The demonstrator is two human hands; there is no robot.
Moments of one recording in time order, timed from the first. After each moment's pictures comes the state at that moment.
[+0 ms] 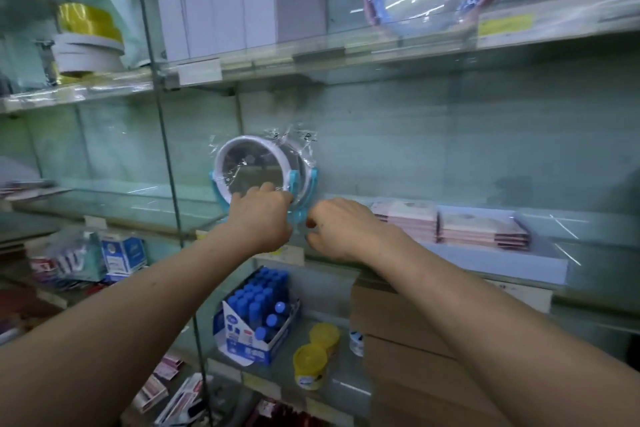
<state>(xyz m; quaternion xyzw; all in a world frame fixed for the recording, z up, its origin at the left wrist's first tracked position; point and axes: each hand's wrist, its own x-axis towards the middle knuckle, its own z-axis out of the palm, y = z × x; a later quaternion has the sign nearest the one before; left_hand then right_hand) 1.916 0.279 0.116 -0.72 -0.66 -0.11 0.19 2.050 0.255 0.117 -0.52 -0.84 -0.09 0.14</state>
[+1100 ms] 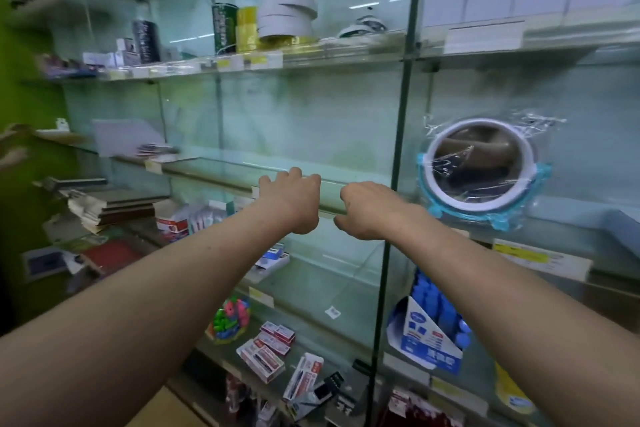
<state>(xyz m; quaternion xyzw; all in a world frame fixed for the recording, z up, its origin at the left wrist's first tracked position) 1.569 0.295 0.105 -0.68 -0.72 -0.06 0.16 1.693 0.296 0.112 -0.54 -0.83 -0.09 0.08</state>
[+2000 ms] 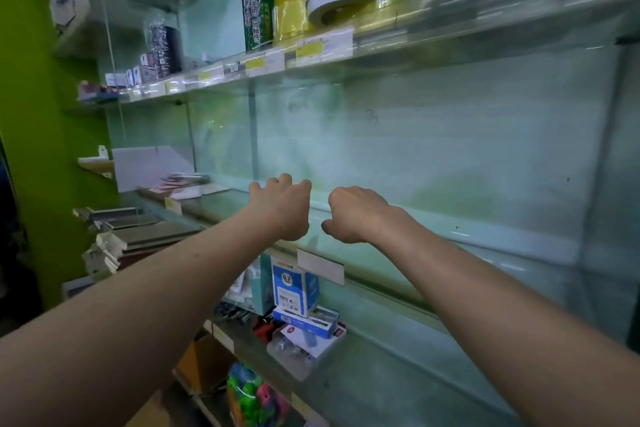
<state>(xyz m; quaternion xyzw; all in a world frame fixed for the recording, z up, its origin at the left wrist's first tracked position) 1.405 0.518 0.120 -0.63 -0.75 -0.04 0.20 1.524 0.540 0.124 -0.49 -0.86 -0.08 0.11</state>
